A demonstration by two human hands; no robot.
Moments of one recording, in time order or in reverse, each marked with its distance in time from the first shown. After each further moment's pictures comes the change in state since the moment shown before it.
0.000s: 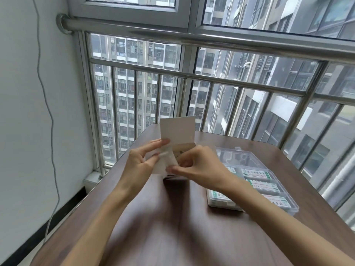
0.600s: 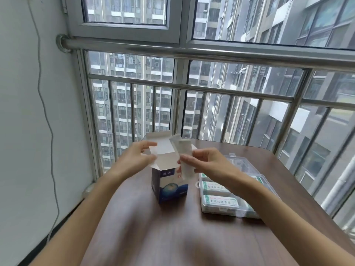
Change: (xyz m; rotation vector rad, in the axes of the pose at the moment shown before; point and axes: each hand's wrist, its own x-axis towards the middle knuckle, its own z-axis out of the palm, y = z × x) left_hand 0.040 0.025 -0.013 0.516 -0.165 -0.310; right_hand -0.018 -0.004 -0.042 0.619 -0.064 0.215
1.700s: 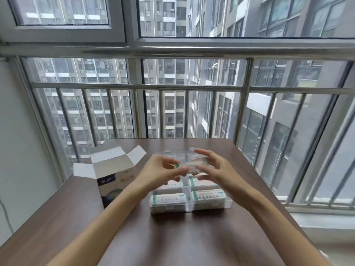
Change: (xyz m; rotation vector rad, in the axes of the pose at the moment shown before) left_hand -0.010 0.094 0.143 -0.179 -0.294 0.105; right_hand -0.075 0.082 -0.103 0.224 0.304 0.035
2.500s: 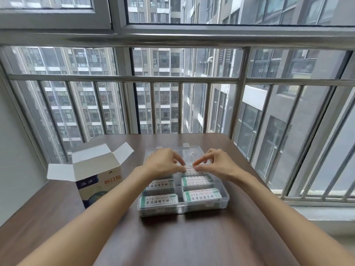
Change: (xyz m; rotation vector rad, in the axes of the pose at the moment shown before) left_hand 0.079 -0.021 0.024 0.698 -0.106 0.135; right_hand 0.049 0.035 -0.046 -0.737 0.073 0.025
